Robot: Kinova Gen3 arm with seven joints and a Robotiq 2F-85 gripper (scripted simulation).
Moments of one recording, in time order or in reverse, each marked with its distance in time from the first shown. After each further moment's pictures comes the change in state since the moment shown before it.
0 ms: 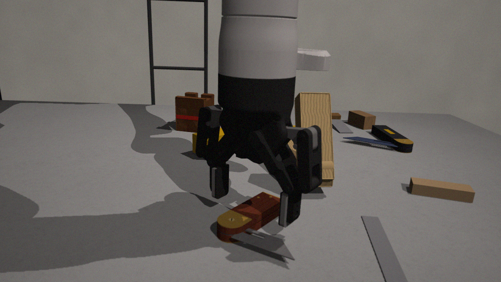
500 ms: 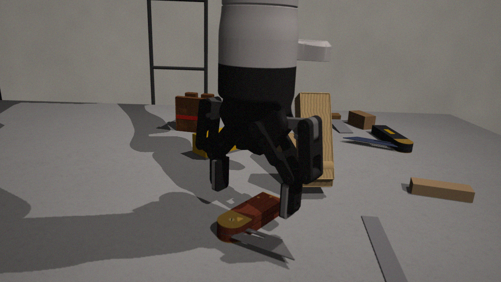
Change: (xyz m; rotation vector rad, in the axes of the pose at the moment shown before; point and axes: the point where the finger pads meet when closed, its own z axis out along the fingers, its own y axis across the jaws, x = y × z) arm 0.000 0.000 -0.009 0.000 0.000 0.000
